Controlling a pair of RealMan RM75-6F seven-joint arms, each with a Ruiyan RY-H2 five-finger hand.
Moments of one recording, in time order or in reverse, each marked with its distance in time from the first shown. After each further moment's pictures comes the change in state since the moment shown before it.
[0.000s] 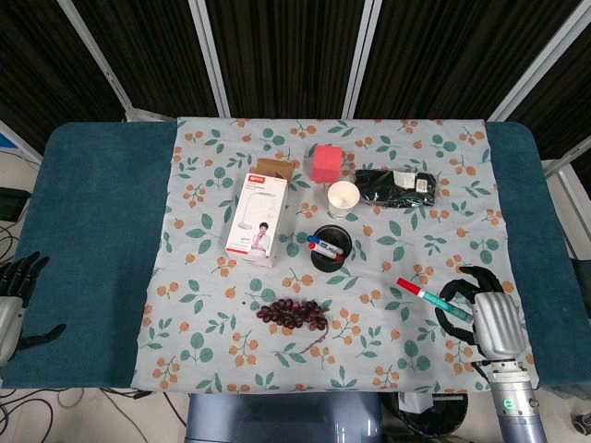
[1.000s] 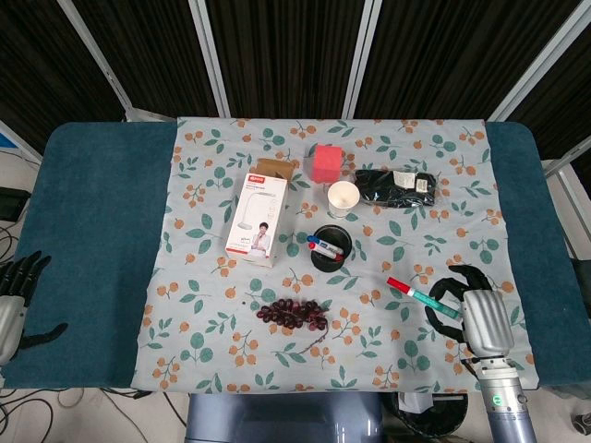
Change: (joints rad) left arm -0.003 -0.005 -0.001 0.000 0.002 -0.004 0.003; right arm 0.007 -0.027 0.020 -0.018 0.019 -0.033 -0.048
